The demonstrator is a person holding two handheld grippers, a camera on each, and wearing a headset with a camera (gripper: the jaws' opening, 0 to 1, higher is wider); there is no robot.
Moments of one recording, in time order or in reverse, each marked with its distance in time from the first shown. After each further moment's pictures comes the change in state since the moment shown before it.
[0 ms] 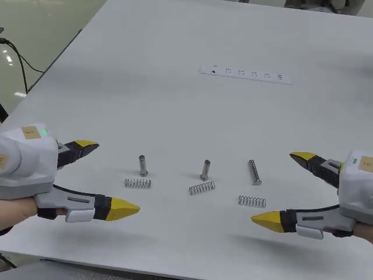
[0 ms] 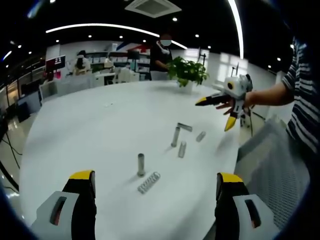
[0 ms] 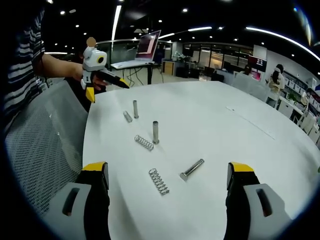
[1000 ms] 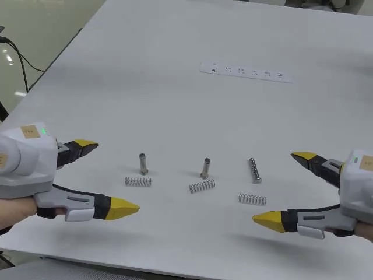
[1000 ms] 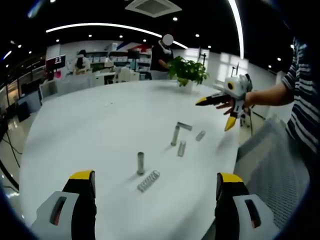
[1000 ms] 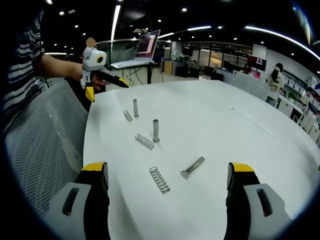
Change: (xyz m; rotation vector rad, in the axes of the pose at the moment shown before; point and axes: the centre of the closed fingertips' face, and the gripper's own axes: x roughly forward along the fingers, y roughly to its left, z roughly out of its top) left arm -0.002 -0.001 -0.002 -0.001 0.007 0.000; right arm -0.001 0.002 -0.002 0.005 0.003 0.000
